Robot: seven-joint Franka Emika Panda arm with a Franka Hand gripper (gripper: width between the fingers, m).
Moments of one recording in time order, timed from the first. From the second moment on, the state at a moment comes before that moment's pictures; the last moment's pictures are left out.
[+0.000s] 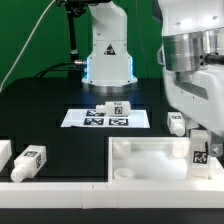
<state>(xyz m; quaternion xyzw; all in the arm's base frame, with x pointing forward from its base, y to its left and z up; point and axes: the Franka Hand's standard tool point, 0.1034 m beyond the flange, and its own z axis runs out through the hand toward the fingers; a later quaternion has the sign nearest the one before) 0.639 0.110 0.075 -0.82 0.56 -0.01 0.09</state>
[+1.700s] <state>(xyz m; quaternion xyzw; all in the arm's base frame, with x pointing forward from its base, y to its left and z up) 0.639 0.111 0.073 -0.78 0.62 0.00 0.08</state>
